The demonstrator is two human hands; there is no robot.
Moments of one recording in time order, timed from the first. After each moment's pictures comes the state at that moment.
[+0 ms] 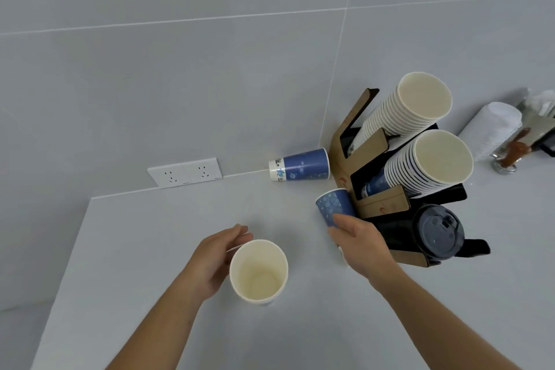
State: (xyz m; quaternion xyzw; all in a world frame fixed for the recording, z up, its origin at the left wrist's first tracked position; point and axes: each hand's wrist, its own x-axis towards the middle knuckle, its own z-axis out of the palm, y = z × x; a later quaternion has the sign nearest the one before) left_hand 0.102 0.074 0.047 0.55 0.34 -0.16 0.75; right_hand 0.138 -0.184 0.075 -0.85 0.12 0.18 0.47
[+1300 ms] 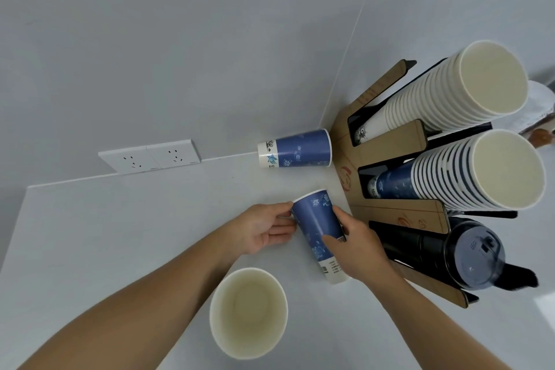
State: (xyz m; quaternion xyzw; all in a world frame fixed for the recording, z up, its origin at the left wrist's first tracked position) left_hand 0.229 0.009 -0.022 0.53 0.30 -0.38 0.70; right_hand 0.191 -0.177 0.023 -0.89 0.09 0.23 0.38
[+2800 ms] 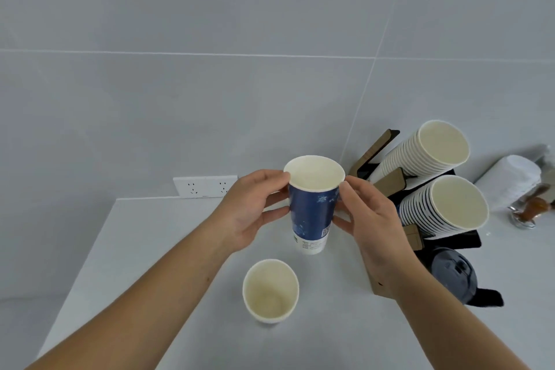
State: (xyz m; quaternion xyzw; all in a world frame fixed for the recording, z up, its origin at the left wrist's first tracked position) left_hand 0.146 0.042 0.184 0.58 0.16 -0.07 0.79; right_hand 0.153 -0.141 0.181 -0.72 -0.01 0.07 0.69
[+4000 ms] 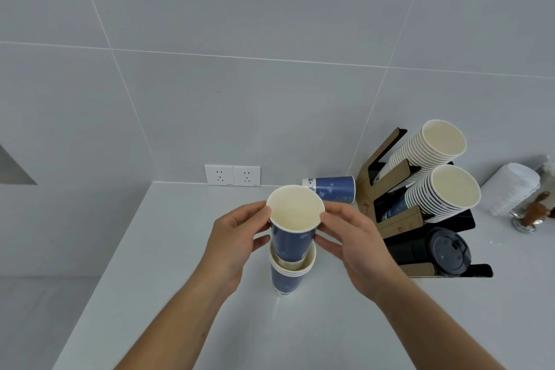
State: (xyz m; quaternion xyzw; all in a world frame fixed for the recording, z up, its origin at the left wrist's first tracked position) left_hand 0.009 0.051 0.170 0.62 0.29 0.06 0.73; right_hand 0.064 -0.118 0.176 -0.72 0.03 0.20 0.67
